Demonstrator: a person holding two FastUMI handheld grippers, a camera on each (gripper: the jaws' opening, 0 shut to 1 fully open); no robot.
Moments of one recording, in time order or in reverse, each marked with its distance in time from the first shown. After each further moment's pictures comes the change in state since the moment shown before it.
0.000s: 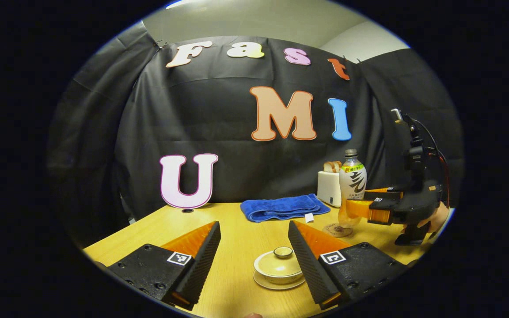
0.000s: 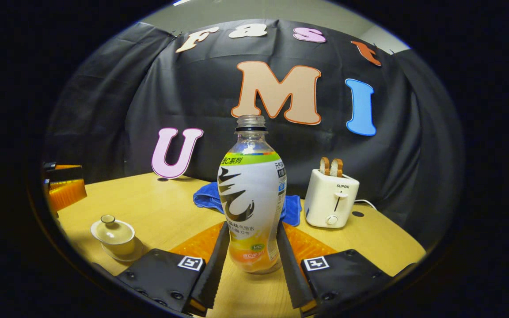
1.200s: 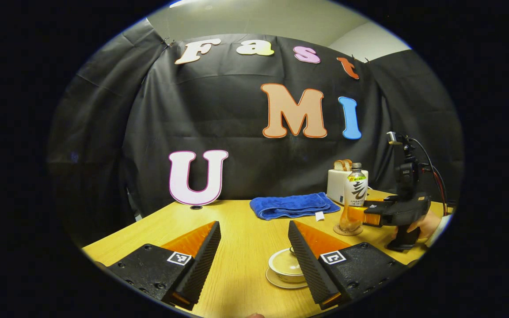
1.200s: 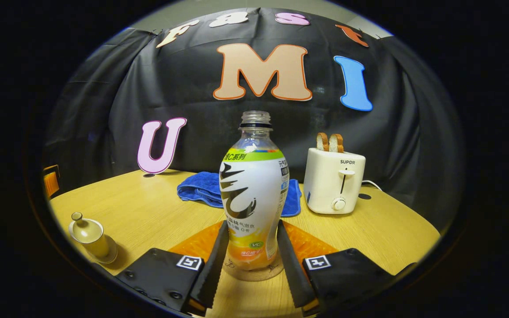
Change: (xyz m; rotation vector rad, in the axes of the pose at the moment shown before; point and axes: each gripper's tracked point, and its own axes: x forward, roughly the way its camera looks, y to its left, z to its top) left arm 0.004 0.018 -0.008 -0.013 0.013 0.043; right arm 0.039 -0.020 -0.042 0.058 0.080 -0.050
